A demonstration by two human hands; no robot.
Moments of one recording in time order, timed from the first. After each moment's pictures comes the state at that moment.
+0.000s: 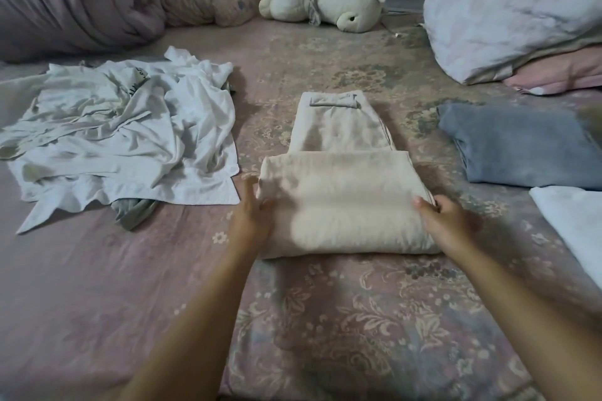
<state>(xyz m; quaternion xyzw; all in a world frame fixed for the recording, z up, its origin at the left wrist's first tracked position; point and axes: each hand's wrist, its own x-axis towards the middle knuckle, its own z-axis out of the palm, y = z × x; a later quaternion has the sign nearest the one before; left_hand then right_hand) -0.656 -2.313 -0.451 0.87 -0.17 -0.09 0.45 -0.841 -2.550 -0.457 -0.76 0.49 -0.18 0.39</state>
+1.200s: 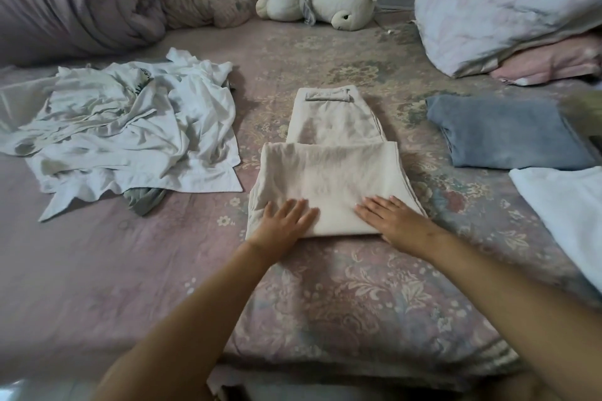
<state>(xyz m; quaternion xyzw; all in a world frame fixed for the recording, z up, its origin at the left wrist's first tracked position) -0.691 -2.302 -0.474 0.81 -0.58 0.02 -0.11 -0.850 -2.522 -0.469 -0.99 0.02 0.07 -0.10</state>
